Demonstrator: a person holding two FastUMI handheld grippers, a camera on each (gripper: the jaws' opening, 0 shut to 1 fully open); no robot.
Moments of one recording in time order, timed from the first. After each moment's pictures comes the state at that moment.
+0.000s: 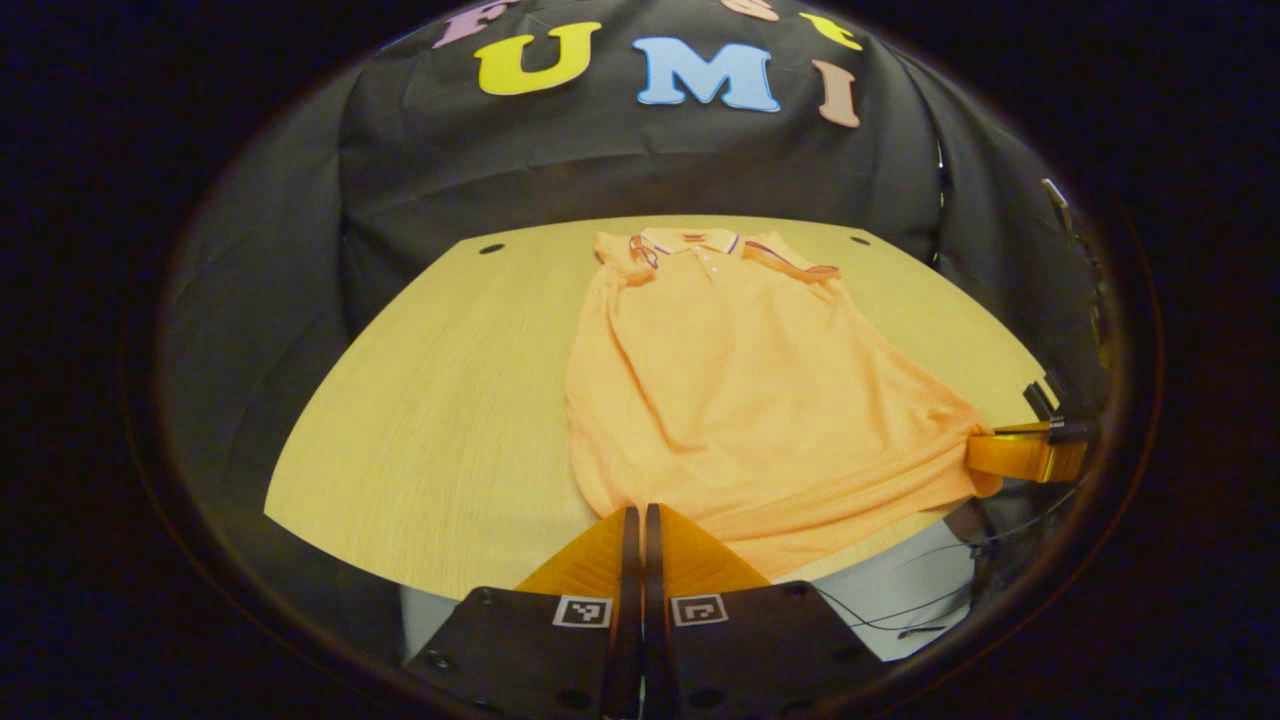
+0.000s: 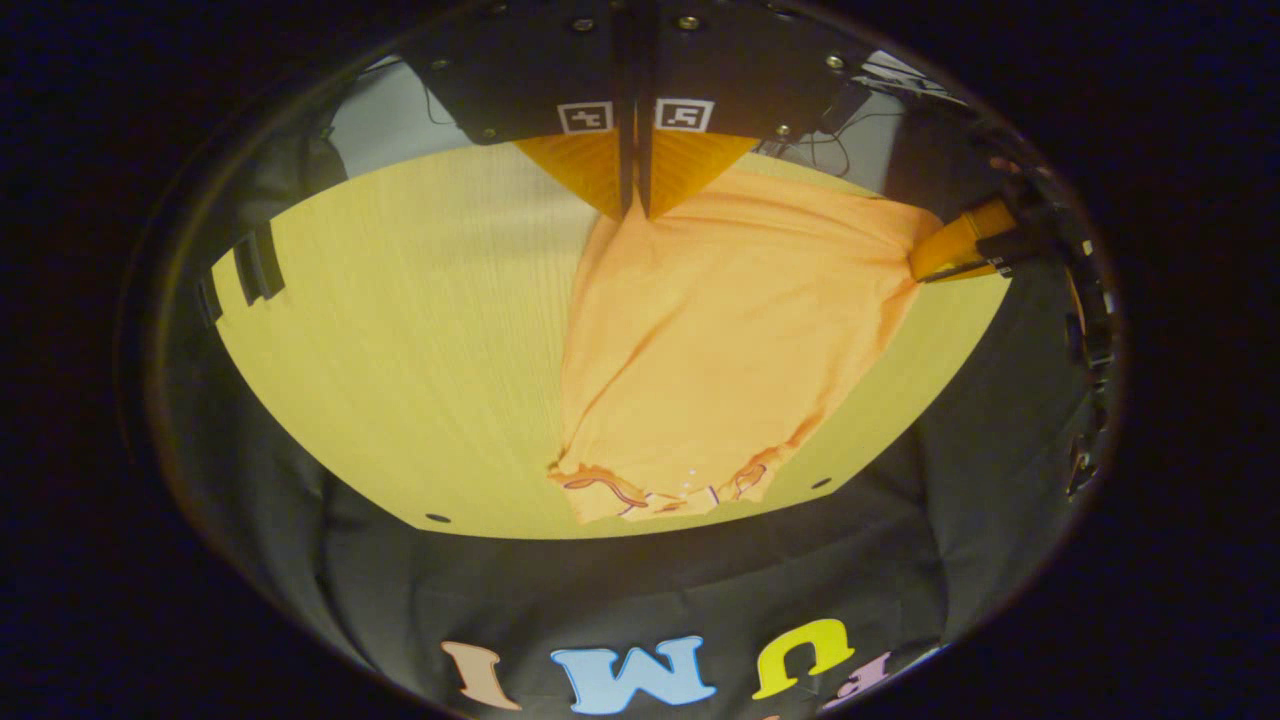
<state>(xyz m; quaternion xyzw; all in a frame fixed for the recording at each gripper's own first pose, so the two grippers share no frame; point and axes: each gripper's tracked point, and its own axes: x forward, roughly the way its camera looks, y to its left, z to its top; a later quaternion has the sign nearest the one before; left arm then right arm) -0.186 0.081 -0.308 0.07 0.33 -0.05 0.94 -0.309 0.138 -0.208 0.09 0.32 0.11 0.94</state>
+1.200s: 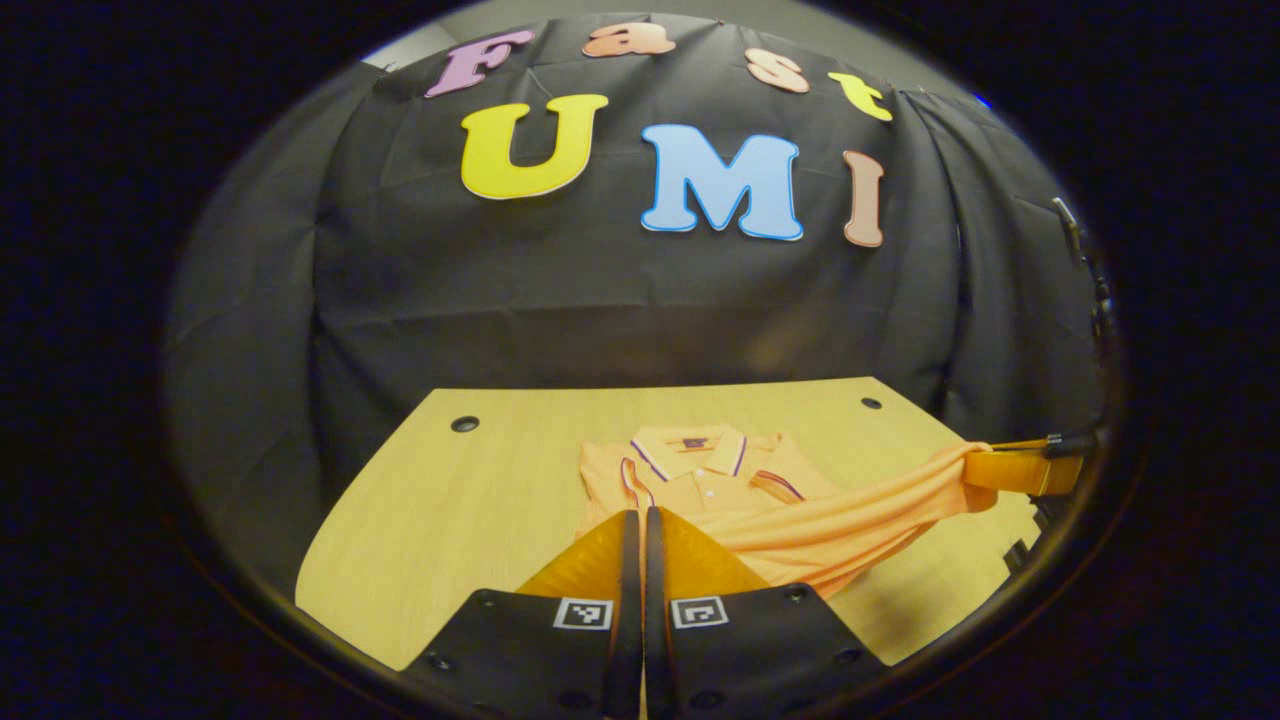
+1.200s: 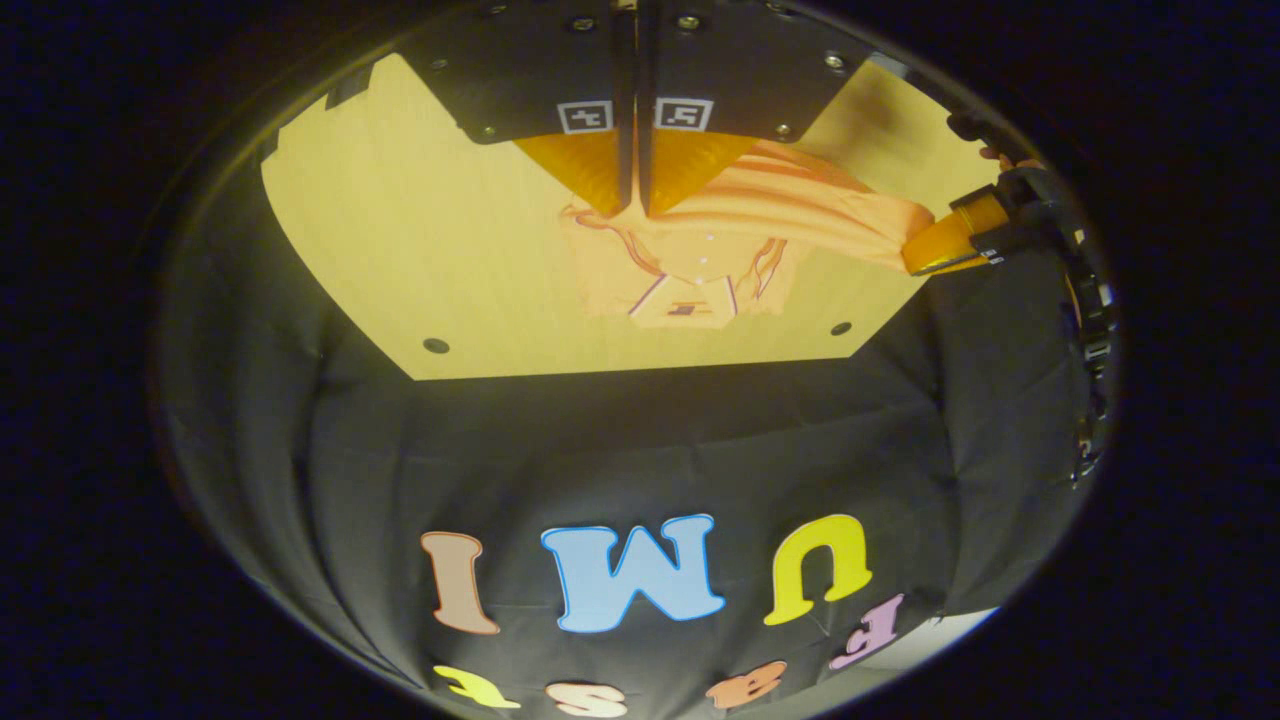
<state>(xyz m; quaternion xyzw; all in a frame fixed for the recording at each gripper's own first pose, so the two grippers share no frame) 0.052 0.018 -0.142 0.04 0.18 -0.10 0.98 -0.130 0.102 -0.038 0.09 0.18 0.06 0.98</state>
